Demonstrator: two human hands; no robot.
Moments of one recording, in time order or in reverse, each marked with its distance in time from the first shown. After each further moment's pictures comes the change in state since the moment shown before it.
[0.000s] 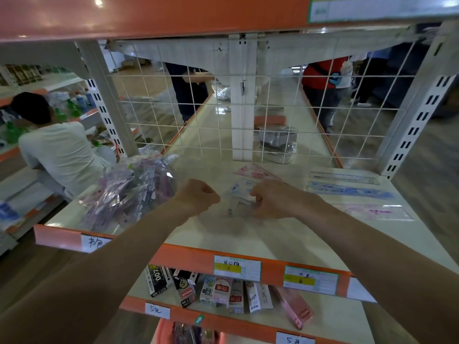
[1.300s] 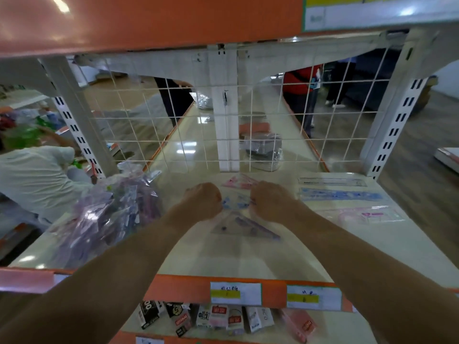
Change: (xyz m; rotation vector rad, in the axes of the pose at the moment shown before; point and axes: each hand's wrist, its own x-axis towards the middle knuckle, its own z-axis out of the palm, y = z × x) left_hand 0.061 0.016 0.023 0.648 -0.013 0.301; right_hand 0.034 0.018 0.015 -0.053 0.187 0.232
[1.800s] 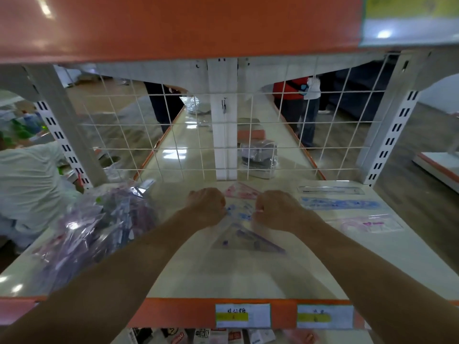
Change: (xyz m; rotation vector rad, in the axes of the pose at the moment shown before) left_hand 0.026 -0.003 0.003 0.123 0.061 0.135; right_hand 0.003 0.008 -0.007 0.101 -0.039 0.094
